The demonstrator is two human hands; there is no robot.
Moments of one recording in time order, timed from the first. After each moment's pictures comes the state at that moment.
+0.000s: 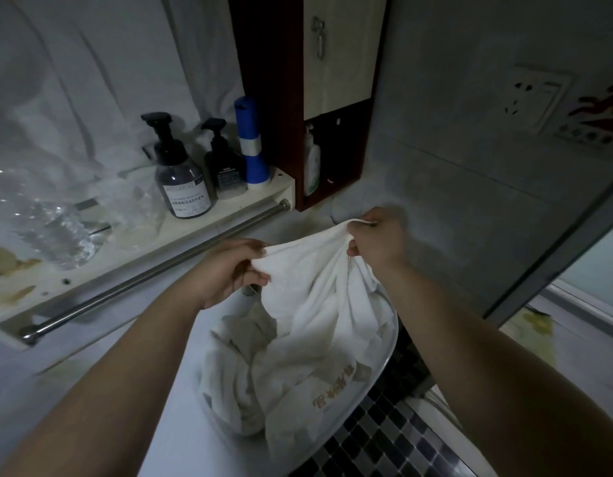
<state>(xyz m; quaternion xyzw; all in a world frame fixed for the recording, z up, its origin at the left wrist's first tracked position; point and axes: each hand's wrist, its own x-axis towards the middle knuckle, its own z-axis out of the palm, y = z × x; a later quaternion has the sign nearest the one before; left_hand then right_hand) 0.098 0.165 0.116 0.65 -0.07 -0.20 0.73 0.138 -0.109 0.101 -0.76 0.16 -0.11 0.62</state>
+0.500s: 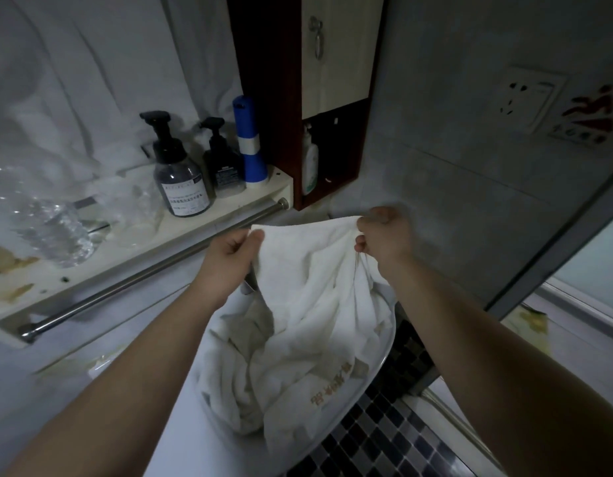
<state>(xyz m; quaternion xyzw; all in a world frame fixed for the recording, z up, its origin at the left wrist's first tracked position) 0.099 0.148 0.098 0.79 0.00 0.05 0.61 0.138 -0.120 0.107 -0.68 0.21 -0.08 0.70</state>
